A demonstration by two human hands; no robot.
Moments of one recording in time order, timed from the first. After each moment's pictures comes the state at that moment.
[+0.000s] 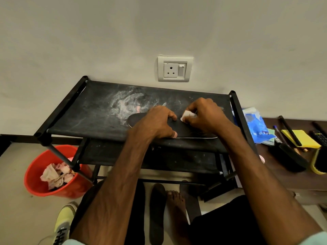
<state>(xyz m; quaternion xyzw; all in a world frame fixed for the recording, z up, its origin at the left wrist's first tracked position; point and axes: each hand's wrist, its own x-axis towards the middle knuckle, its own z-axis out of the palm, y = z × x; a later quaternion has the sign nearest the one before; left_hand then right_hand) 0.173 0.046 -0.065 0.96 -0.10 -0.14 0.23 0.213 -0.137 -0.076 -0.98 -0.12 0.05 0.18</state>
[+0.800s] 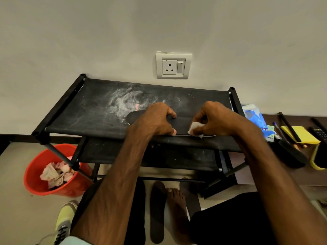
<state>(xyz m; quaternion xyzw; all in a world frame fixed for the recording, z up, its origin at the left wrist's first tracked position) 0.172 0.043 -0.061 0.95 -0.08 -0.16 0.24 0.191 -0.164 -0.058 -0.96 -0.19 0.16 0.16</state>
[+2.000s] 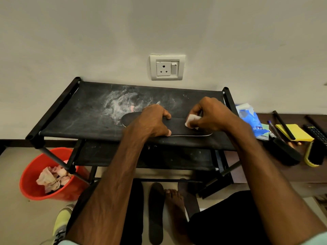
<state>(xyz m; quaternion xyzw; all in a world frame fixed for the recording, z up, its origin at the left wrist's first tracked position) 0.174 0.039 -0.063 0.96 -0.08 -0.16 0.23 0.209 -0.171 -0.069 -0.97 -0.13 0.09 0.18</state>
